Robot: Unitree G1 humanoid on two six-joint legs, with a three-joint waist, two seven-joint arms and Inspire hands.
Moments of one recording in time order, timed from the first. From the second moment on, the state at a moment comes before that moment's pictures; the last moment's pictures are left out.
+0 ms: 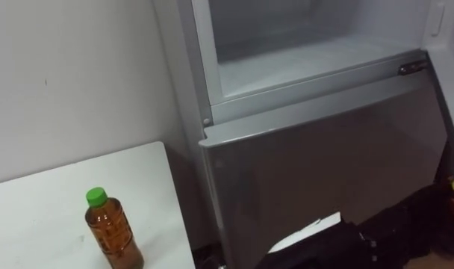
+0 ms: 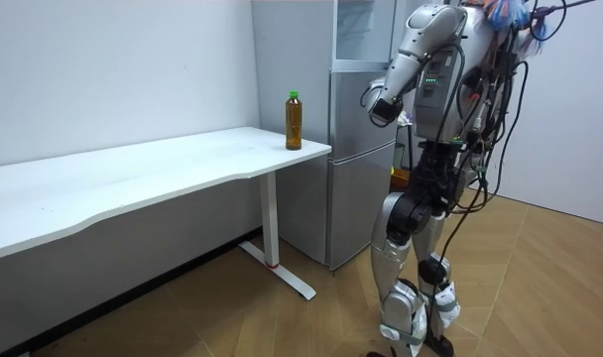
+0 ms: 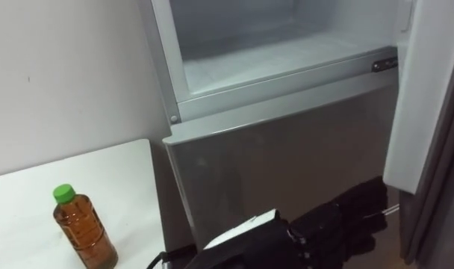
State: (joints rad) left arm -0.23 0.23 -0.55 -0.27 -0.57 0.09 -0.54; right arm 0.03 -0.27 0.09 1.27 0.53 0.01 0.19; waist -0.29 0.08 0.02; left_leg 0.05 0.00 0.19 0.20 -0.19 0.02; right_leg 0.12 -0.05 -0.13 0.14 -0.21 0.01
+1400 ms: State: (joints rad) left arm 0.12 0.21 -0.43 0.03 -0.25 0.09 -0.38; right arm 0.05 -0.19 0.10 1.23 0.41 -0.02 0.13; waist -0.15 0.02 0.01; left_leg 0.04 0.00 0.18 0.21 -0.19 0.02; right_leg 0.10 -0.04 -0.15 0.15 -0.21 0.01
